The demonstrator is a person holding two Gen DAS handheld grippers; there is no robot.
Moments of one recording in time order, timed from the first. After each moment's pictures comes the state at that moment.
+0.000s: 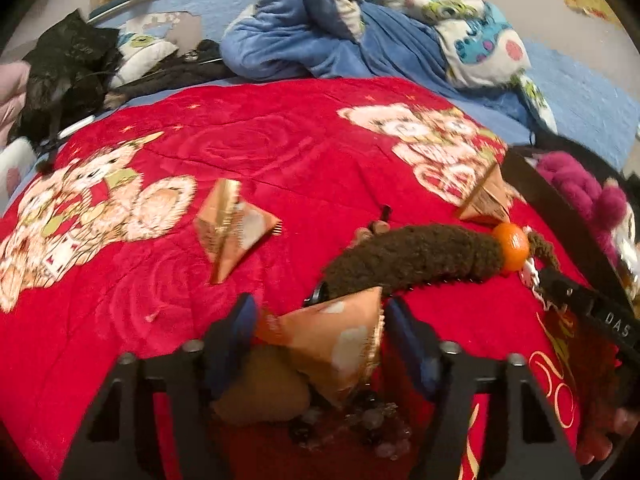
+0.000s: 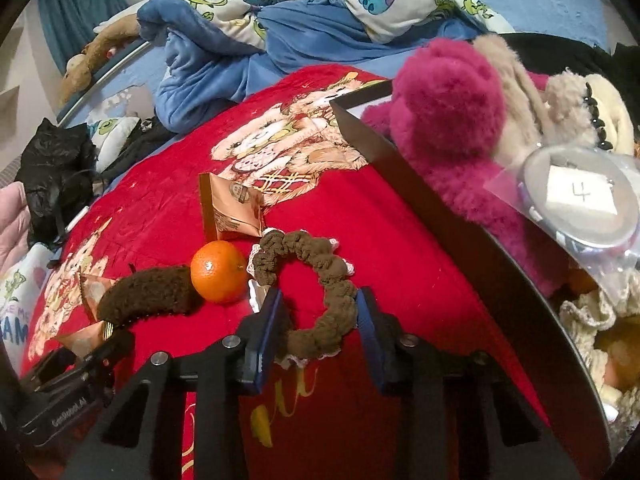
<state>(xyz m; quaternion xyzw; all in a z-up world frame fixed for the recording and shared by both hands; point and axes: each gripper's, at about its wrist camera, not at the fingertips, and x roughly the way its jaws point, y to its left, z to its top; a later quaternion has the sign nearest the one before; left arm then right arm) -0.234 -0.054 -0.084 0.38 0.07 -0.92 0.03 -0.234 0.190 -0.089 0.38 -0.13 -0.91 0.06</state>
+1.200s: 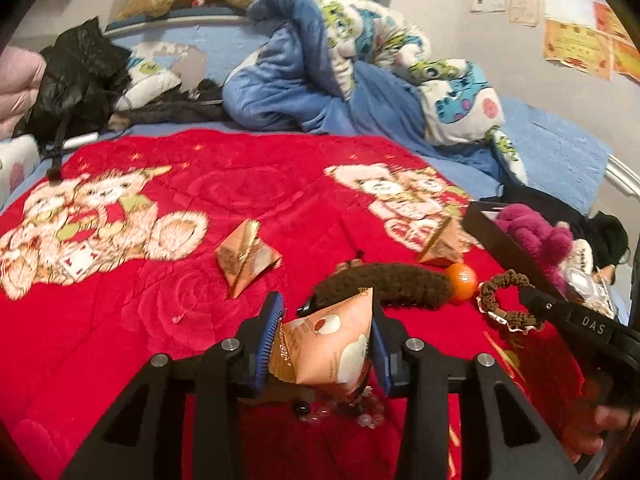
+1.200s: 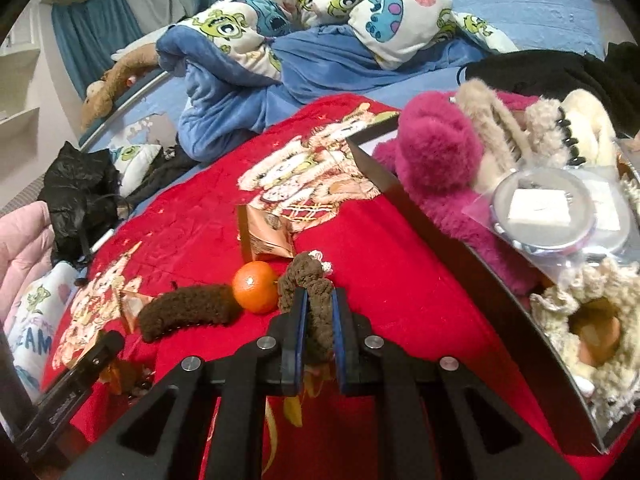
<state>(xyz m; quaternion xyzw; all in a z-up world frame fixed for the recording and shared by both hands) -0.184 -0.062 -0.054 0.28 0.10 -0.95 -0.01 -0.207 0.196 -0.063 0.33 -0.16 -0.93 0.09</state>
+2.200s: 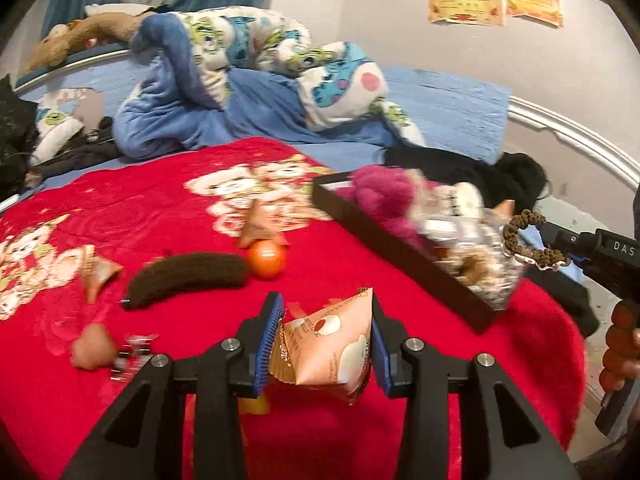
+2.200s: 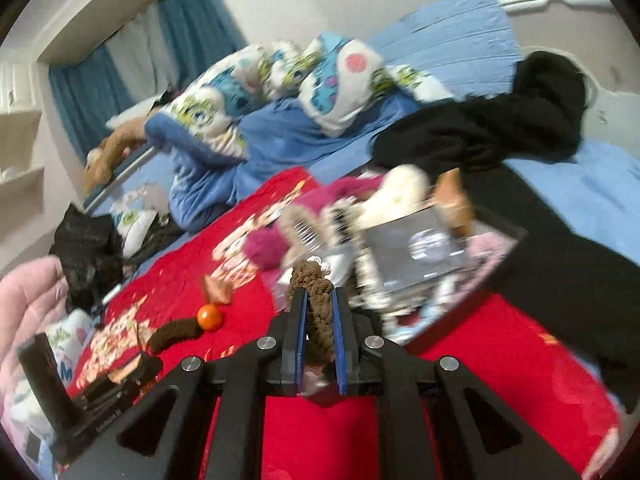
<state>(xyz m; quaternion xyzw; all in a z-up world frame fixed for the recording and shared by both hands) -0.140 0.078 -0.028 0.27 0.03 -0.95 -0.17 -0.097 0.351 -0.008 0.24 -0.21 -0.95 0.04</state>
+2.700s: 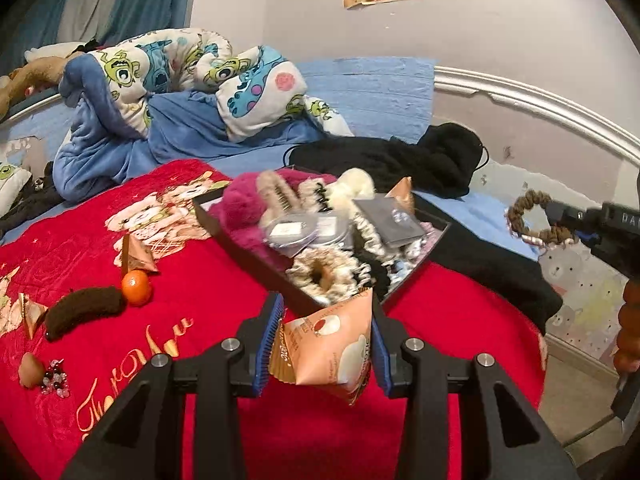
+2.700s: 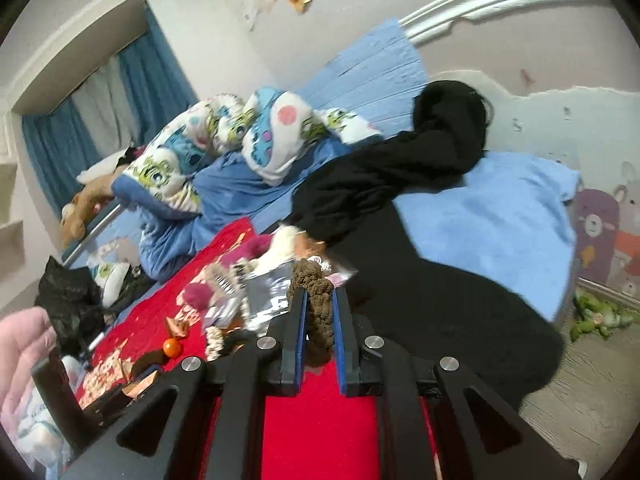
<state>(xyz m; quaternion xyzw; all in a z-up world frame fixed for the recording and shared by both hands) -0.102 0.203 -0.012 0.25 -0.03 -0.94 -0.24 -0.011 0.465 0.008 0.20 -0.25 -0.95 -0.03</state>
